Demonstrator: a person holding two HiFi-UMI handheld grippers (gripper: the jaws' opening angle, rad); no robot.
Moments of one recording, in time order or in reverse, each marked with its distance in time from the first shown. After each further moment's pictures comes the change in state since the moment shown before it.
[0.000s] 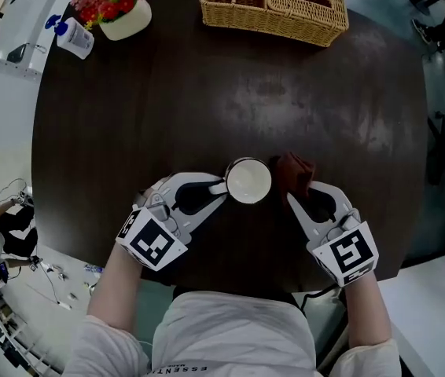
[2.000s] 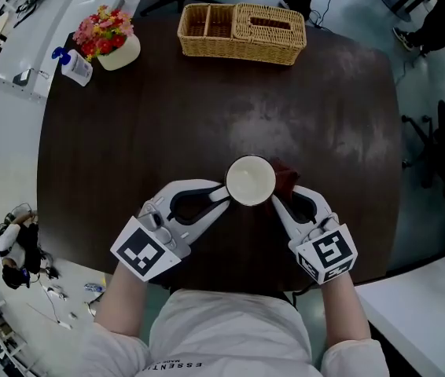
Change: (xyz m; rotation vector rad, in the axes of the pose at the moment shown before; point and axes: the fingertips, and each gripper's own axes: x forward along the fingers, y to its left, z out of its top) left arm -0.004 -0.009 0.126 -0.024 -0.233 0.047; right arm -0.049 -0.015 0.015 0.114 -0.171 -0.092
